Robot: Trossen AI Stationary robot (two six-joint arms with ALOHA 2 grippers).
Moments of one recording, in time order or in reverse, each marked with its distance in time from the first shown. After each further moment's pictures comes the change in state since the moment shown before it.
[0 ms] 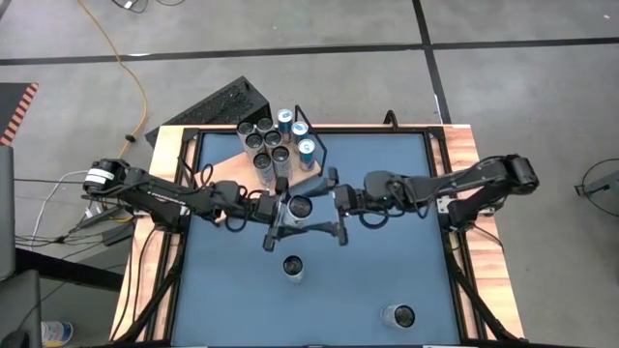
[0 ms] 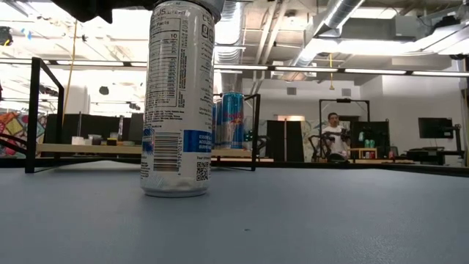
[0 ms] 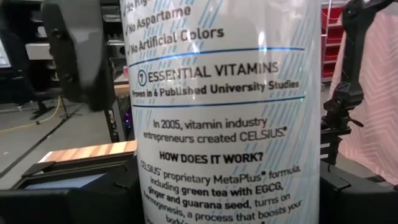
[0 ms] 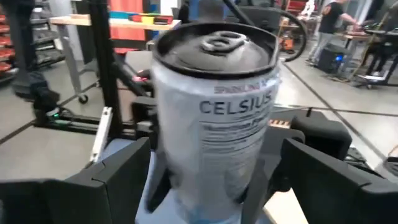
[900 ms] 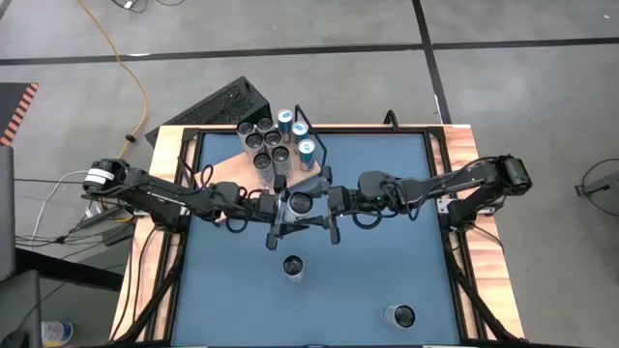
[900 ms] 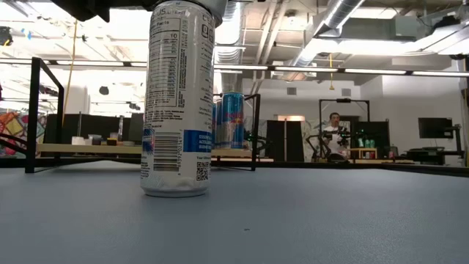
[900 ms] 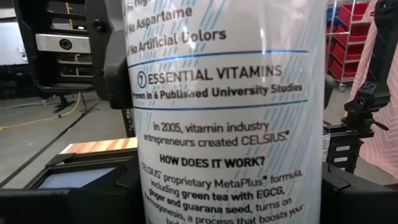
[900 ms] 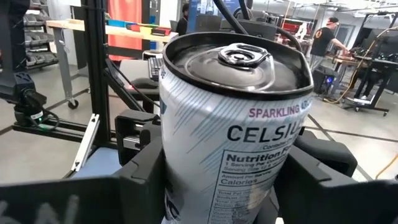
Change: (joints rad) left arm -0.001 0.000 0.000 -0.005 -0.092 0.005; right arm -0.009 0.063 0.001 0.124 -0.007 -0.076
